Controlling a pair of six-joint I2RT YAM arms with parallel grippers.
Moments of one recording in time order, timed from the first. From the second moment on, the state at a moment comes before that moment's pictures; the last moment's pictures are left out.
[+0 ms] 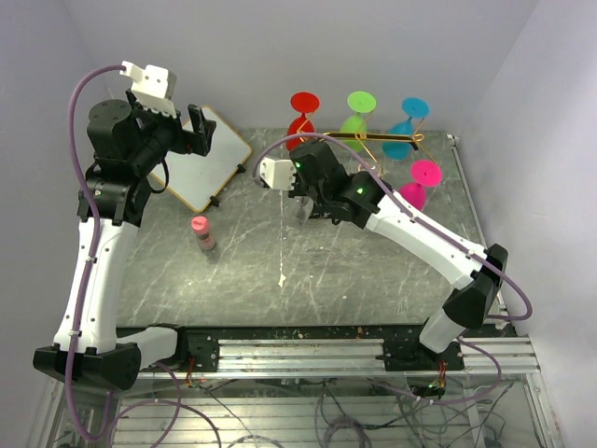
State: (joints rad) left arm -0.12 1.18 1.54 -0.41 0.24 0.02; right arm 0.92 1.64 1.71 -0.67 0.50 -0.94
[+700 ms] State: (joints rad) left arm -0.12 1.18 1.53 -0.41 0.25 0.02; right arm 0.95 1.67 1.77 -0.69 0.52 -0.93
